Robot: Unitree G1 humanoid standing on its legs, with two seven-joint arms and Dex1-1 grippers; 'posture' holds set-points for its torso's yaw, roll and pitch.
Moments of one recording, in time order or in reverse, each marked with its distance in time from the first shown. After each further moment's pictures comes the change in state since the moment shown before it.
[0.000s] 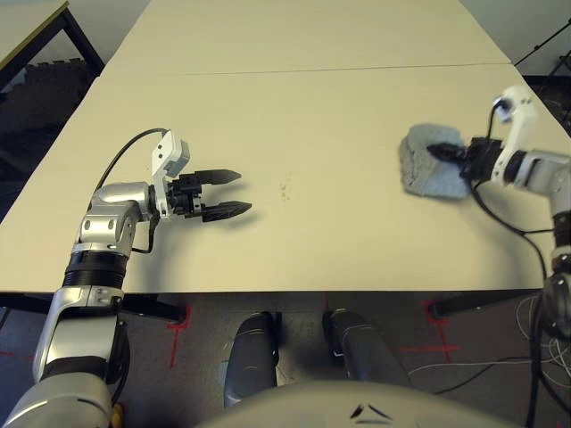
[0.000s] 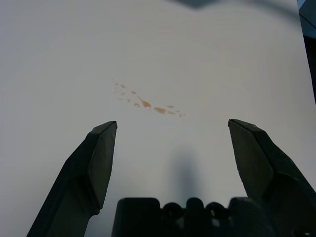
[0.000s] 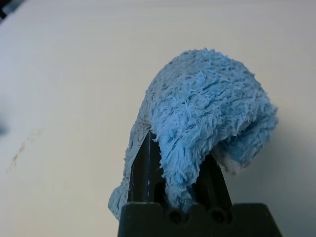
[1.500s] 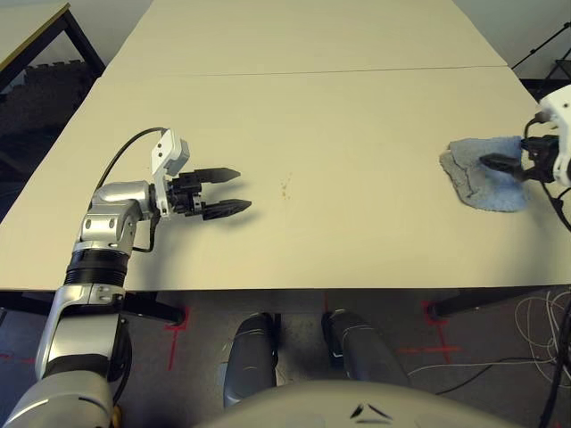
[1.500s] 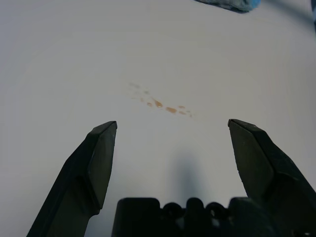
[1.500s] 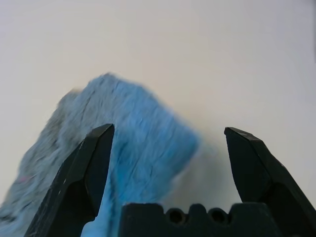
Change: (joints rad) left arm 0.014 -0.037 0.074 -0.007 -0.022 -0.001 0.108; right arm -0.041 -0.109 0.091 0.538 -0.378 -0.658 -0.067
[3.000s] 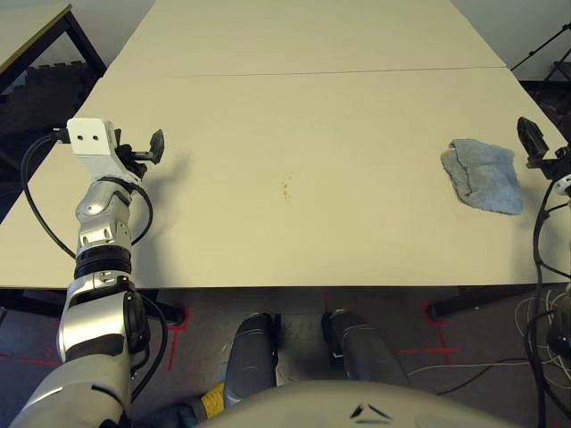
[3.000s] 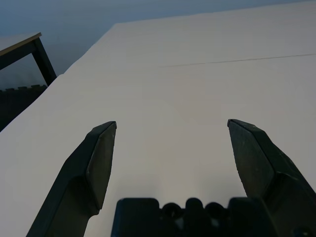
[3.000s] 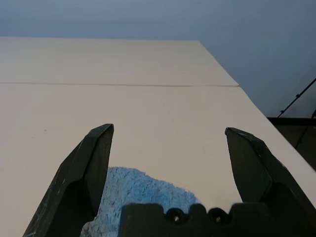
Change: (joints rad) left arm -0.103 -0.068 0.259 0.409 0.160 -0.425 0.880; right arm 0.281 0.225 -0.345 -0.156 0.330 -0.360 -0.155
